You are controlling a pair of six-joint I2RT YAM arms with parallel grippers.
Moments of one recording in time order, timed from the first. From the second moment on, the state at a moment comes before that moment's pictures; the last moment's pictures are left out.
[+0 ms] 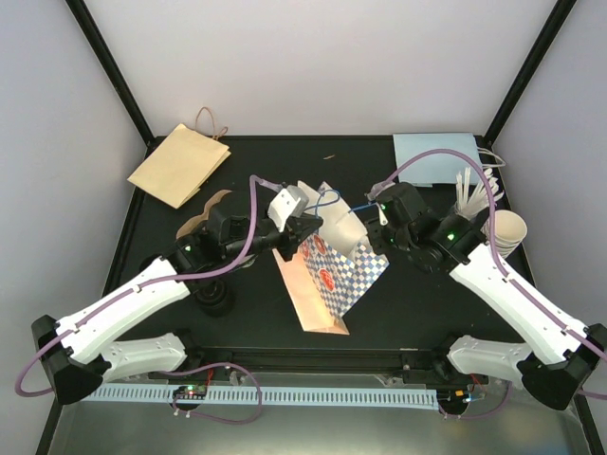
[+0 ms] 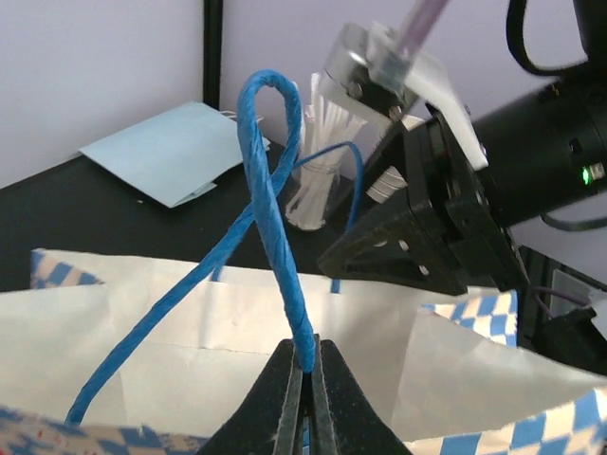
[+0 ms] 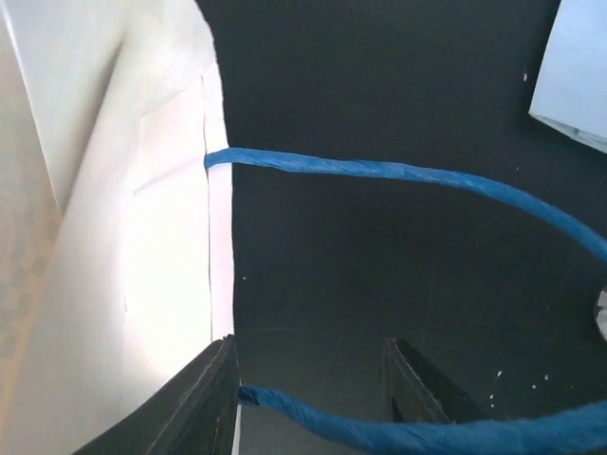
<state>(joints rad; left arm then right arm) -0.85 1.07 1.04 -0.24 0.25 -0.14 0.74 1.14 1.25 -0.96 0.23 0.23</state>
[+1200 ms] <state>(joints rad) -0.70 1.25 1.19 -0.37 0.52 -0.09 0.74 0.87 1.03 -0.93 0.17 0.36</state>
